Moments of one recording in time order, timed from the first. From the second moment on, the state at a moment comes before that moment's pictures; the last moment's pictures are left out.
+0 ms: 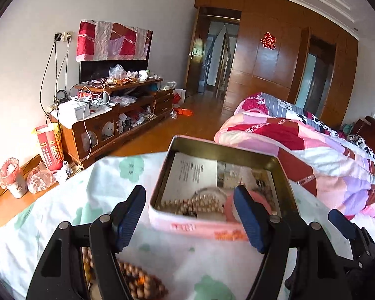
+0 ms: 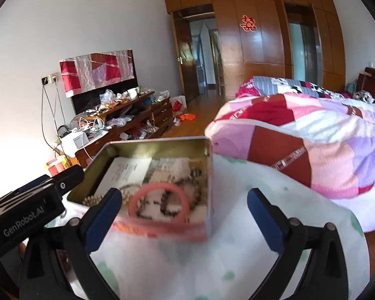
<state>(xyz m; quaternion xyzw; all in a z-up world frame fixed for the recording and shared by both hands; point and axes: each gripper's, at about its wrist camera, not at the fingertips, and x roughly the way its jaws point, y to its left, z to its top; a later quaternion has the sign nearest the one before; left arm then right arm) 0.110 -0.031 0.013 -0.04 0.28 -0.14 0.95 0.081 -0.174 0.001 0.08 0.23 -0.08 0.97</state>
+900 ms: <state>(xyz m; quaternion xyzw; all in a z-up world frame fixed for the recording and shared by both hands) 0.035 0.044 -0.009 -0.02 0.31 -0.06 0.95 0.024 -0.157 -0.011 0.13 0.27 -0.06 0.95</state>
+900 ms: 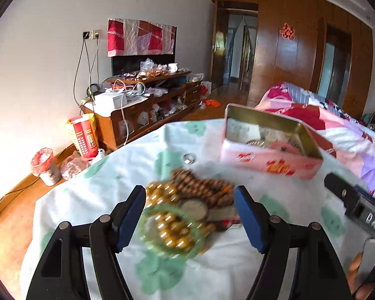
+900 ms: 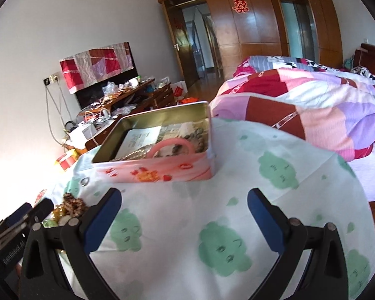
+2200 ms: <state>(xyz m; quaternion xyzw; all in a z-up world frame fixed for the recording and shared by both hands) 0.014 0.135 -0.019 -0.04 0.34 0.03 0.94 0.047 -0.010 -0.029 0.06 0.37 0.25 0.89</state>
